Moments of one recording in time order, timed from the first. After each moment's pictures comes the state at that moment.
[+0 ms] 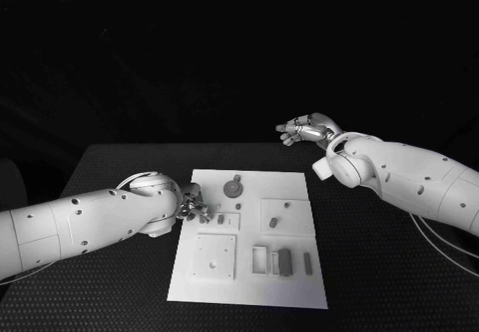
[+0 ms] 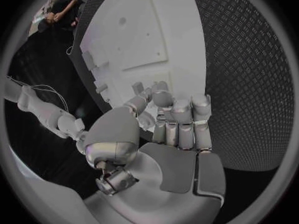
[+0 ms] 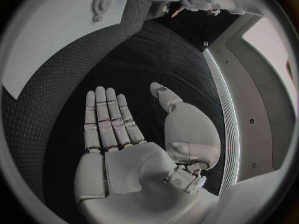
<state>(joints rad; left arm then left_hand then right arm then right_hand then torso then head) 1.30 -0.70 -0.21 1.42 -1.17 0.04 -0.53 0.87 0.05 0.59 -0.14 0.05 1.17 0.02 0.27 0.75 1.38 -0.09 0.94 0.79 1.23 -0.16 1.38 0.74 0.10 0.98 -0.15 1.20 1.31 1.25 -0.63 0.04 1.09 -0.60 -0.26 0.14 0.86 -0.12 0.43 -0.14 0.36 0.75 0.19 0.28 0.41 0.90 0.17 0.39 0.07 0.83 0.17 0.42 0.48 0.21 0.58 0.22 0.42 0.98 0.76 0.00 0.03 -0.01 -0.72</state>
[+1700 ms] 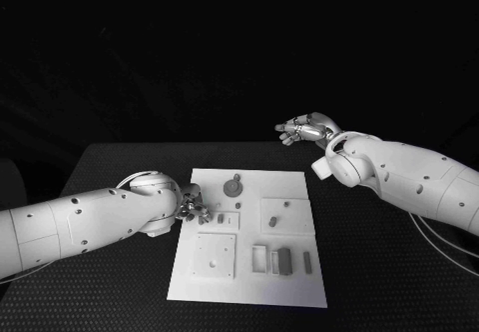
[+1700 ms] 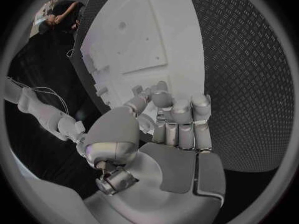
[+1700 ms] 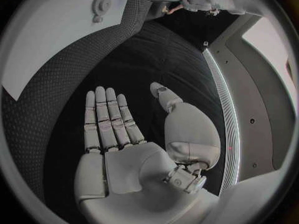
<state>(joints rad) 1.30 -0.70 -0.21 1.42 -1.17 0.07 -0.53 0.87 0.05 0.59 -0.15 0.05 1.18 0.01 0.29 0.76 1.38 -0.09 0.94 0.79 1.23 -0.16 1.38 0.74 0.10 0.98 -0.15 1.20 1.31 1.25 -0.63 0.04 1.09 -0.60 -0.26 0.14 0.86 -0.12 0.43 -0.14 0.36 0.75 0.19 0.28 0.41 0.91 0.18 0.39 0.07 0.83 0.17 0.42 0.48 0.21 0.58 0.22 0.42 0.98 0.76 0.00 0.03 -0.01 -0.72</state>
